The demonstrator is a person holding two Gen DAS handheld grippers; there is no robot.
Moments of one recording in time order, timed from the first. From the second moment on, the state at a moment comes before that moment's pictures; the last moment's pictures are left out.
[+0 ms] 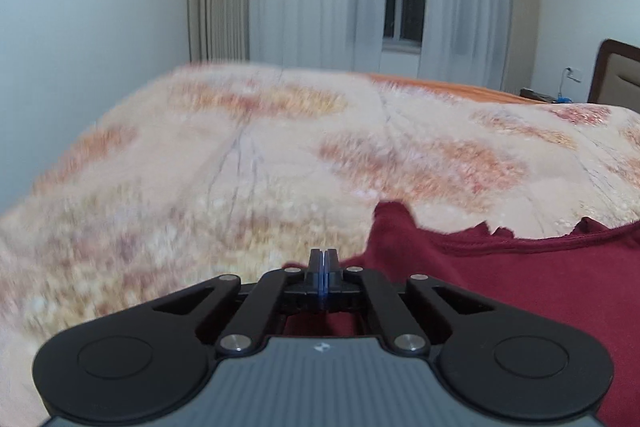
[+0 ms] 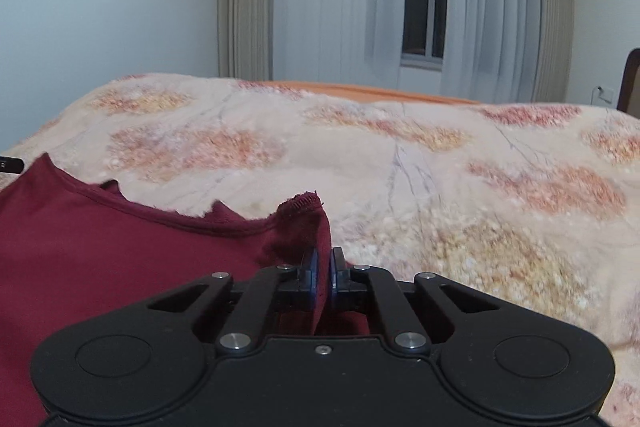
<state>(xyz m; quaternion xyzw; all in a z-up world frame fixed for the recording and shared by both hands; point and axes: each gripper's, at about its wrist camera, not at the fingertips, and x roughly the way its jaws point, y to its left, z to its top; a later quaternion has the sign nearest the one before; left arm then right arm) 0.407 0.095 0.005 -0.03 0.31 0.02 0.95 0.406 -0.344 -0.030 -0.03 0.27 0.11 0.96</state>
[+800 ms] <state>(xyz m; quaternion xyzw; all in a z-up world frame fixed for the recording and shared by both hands) 0.351 0.008 0.032 0.08 0.21 -0.06 0.97 0.364 -0.291 0.005 -0.13 0.22 0.10 0.96</state>
